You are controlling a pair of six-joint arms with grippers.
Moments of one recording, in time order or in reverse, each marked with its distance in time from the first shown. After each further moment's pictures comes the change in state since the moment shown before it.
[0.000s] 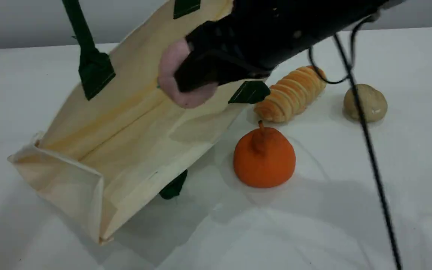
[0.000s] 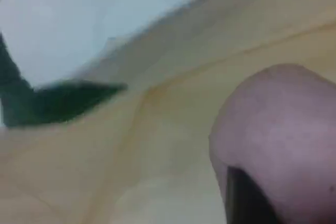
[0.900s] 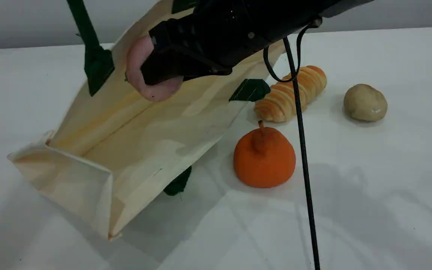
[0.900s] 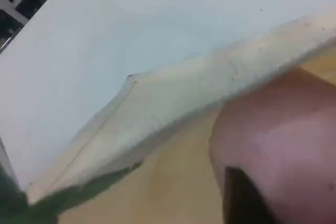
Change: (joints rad) left arm 0.000 0.000 0.000 -0.010 -0.001 0.000; right arm 0.019 0.132 -0.153 0.034 0.038 -0.011
